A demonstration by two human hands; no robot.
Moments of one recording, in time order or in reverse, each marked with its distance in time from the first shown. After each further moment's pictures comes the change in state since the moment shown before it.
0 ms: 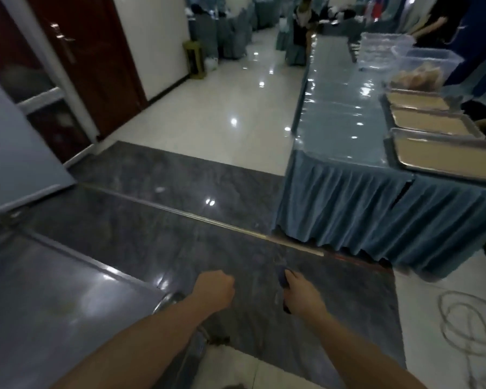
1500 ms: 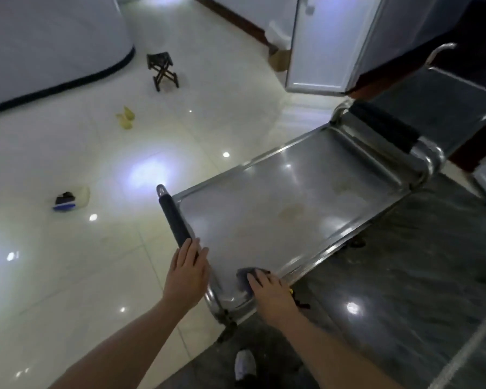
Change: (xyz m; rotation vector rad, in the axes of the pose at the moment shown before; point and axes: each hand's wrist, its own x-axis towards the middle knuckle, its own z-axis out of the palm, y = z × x) left_hand 0.006 -0.065 0.080 -0.615 0.137 -2.353; right_hand 0.237 -0.441 0.125 -1.296 -0.683 -2.322
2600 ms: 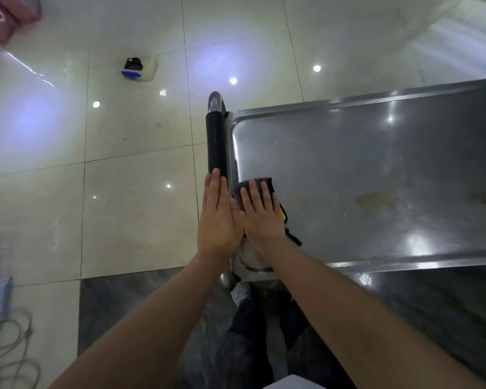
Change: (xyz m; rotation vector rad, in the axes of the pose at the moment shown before) left_hand 0.052 0.032 0.048 -0.512 0.356 -0.620; right_hand 0.207 -0.042 0.044 -0.017 0.154 -0.307
